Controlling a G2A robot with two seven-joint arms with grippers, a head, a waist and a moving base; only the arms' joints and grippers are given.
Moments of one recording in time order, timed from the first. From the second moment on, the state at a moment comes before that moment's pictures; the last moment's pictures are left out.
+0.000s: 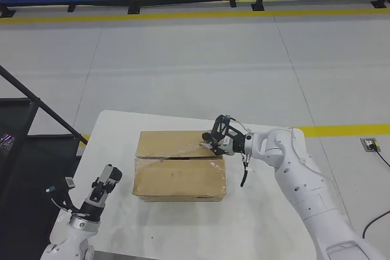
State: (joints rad) left arm 1.48 -1.22 -1.66 -1.71 -0.05 -0.48 -0.24; right arm -0.42 -1.40 1.08 -0.89 -1.18 -0.99 0.31
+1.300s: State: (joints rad) left arm 1.25 -1.20 -1.60 -1.52 -0.28 -0.54 -0.63; right arm -0.62 -1.35 1.12 -1.30 -0.79 -0.79 0.72
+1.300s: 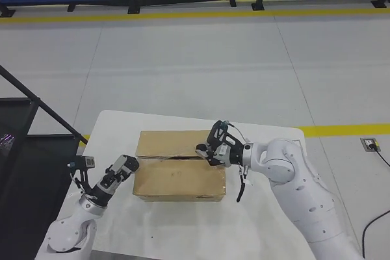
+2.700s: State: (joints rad) left arm 1.09 -1.20 -1.46 -1.36 -0.27 -0.49 -0.68; right arm -0.63 -1.30 1.08 -1.35 -0.65 -0.61 0.87
